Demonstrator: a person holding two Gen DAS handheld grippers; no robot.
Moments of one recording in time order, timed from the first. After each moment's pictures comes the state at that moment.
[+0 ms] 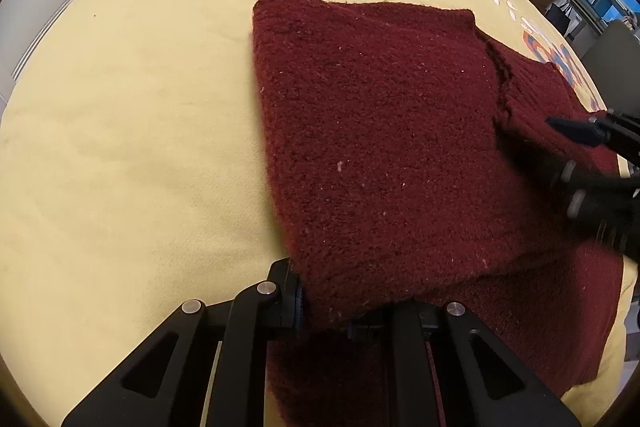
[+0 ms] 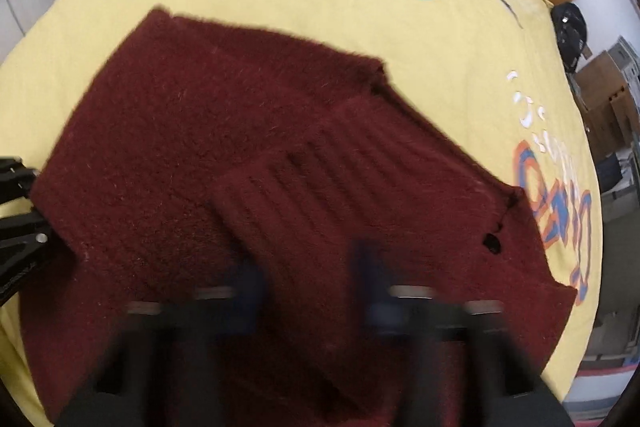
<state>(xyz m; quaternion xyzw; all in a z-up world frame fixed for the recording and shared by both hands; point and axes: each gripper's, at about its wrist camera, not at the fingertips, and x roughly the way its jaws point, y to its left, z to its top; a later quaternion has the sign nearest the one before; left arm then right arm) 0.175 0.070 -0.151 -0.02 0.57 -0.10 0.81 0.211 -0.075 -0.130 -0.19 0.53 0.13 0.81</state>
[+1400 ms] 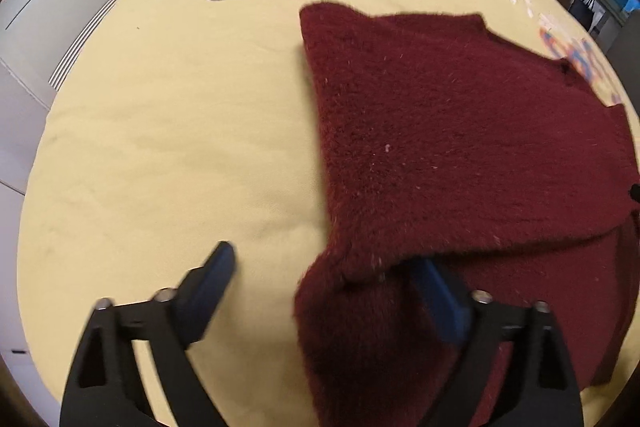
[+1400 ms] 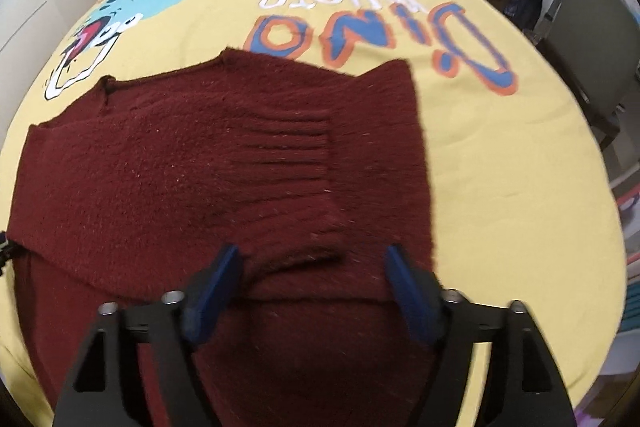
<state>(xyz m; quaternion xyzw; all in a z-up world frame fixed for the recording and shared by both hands) 0.147 0.056 -0.126 0.02 0.56 -0.04 0.82 0.121 -0.311 -0.117 0.02 0.52 -0.03 0.85</state>
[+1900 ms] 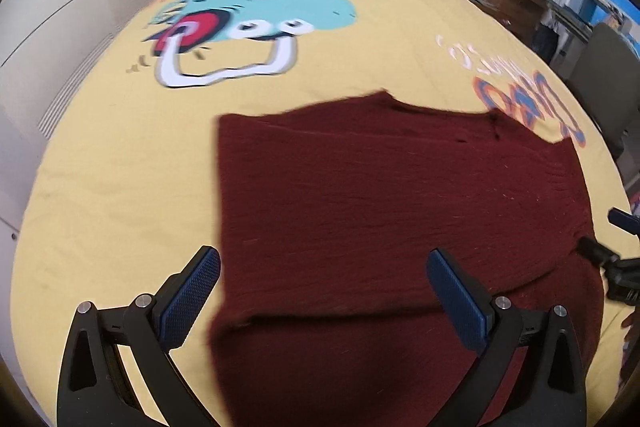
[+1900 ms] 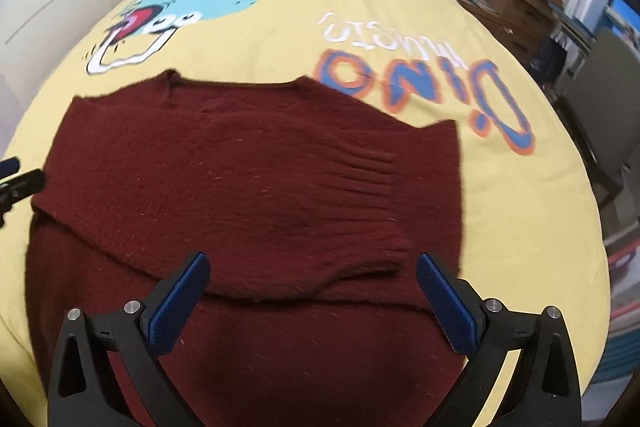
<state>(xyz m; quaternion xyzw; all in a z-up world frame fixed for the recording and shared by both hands) 0.155 -0.021 -0.073 0.01 0.49 -0.08 0.87 0.123 -0.240 -0.104 -0.04 0.49 0.02 0.87</state>
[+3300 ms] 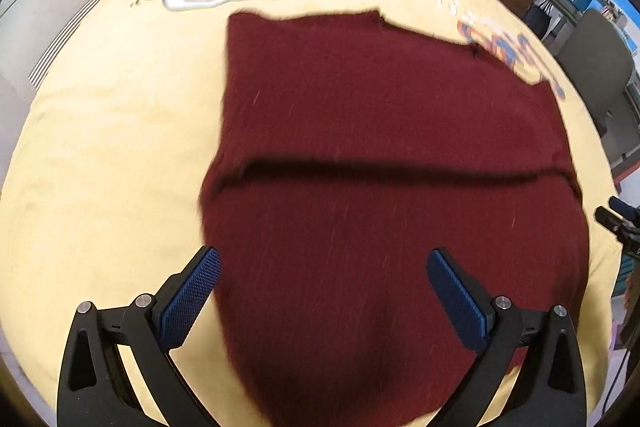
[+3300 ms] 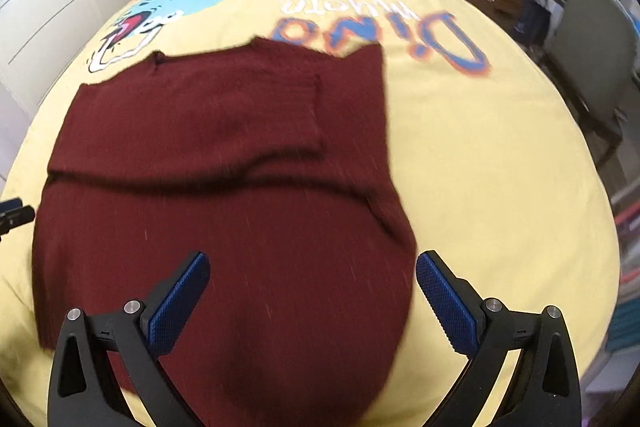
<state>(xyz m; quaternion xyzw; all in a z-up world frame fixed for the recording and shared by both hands) 0.070 0.037 -0.104 -0.01 0.55 -0.10 0.83 0.010 -0.336 -0.114 0.03 0.51 0.01 0.86</state>
